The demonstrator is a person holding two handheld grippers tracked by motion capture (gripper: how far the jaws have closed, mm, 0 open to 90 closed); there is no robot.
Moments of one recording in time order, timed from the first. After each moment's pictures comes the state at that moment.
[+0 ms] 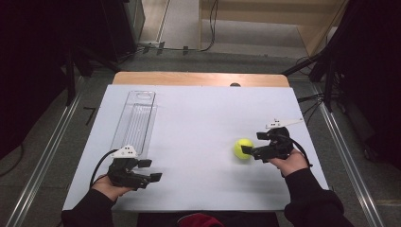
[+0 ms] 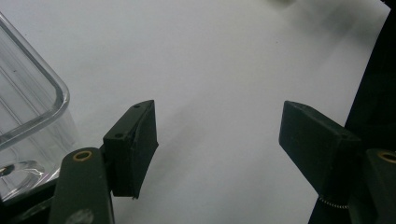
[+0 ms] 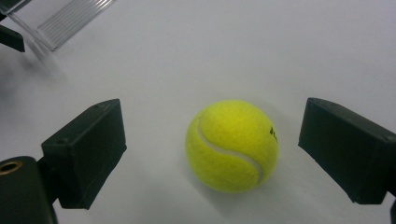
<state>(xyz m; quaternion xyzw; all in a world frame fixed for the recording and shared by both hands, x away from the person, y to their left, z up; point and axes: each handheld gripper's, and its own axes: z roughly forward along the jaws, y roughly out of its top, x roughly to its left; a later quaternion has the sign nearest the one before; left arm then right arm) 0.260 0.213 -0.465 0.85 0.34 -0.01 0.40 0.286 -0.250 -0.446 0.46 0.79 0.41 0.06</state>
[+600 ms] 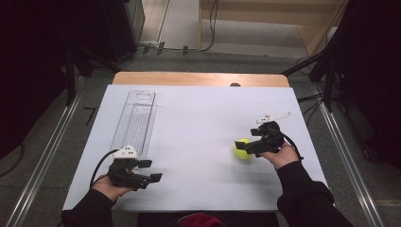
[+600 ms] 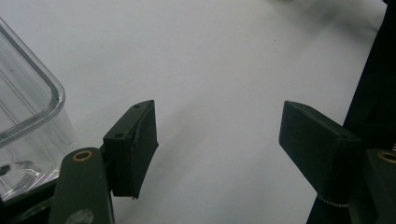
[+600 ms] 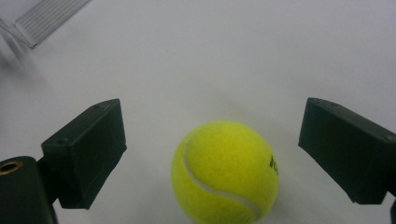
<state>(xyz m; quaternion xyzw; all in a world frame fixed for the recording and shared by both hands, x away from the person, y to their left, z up) 0.259 0.213 -0.465 0.85 0.34 -0.01 0.40 0.311 -0.236 -0.455 0.45 0.80 0.38 0.06</state>
